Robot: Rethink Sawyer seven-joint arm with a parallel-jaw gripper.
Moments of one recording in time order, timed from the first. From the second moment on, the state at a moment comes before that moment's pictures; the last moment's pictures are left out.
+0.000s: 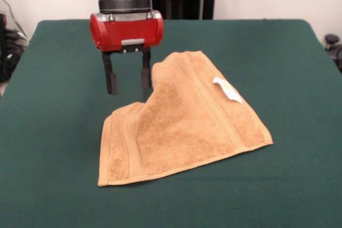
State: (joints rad) arm -0.64 -0.65 0.42 1.67 -0.48 0.23 1.34
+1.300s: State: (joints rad) arm -0.83 -0.61 0.44 1.97 -0.36 0.23 1.42
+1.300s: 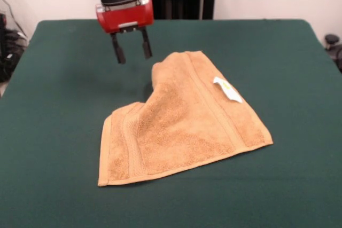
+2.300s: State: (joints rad) arm -0.86 -0.38 0.50 2.00 -0.54 0.23 1.42
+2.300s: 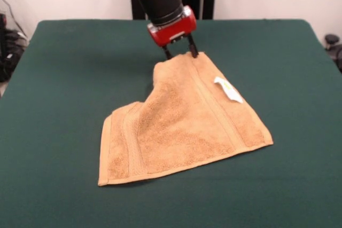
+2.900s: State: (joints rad) arm -0.82 -0.39 0.50 1.97 -0.60 0.23 1.42
